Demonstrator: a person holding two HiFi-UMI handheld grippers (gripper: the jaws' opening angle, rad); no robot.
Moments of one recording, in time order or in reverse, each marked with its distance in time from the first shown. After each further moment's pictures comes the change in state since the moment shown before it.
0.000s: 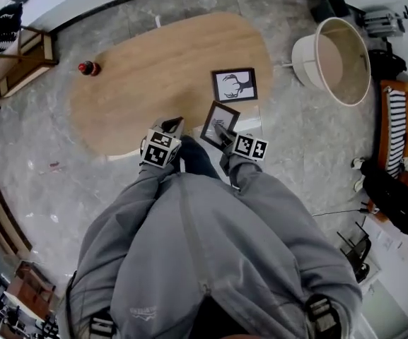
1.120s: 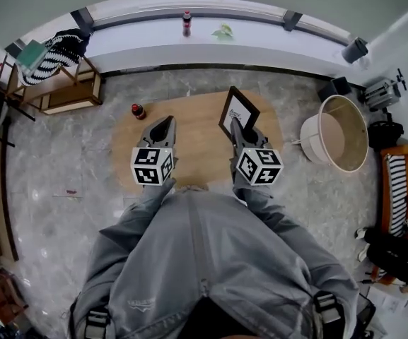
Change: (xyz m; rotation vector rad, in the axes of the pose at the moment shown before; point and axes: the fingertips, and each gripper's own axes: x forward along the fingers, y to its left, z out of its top) left arm -0.315 0.028 0.174 -0.060 -0.662 0.404; right arm -0.142 0.360 0.118 -0.776 -0.526 0.110
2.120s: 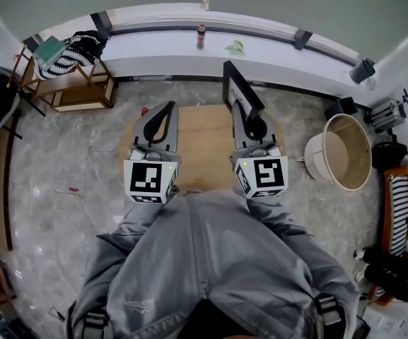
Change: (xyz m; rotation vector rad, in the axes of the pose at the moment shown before) left arm -0.103 -0.060 0.159 0.281 -0.368 0.111; right arm -0.062 0.109 0.149 -0.440 -0.345 0.103
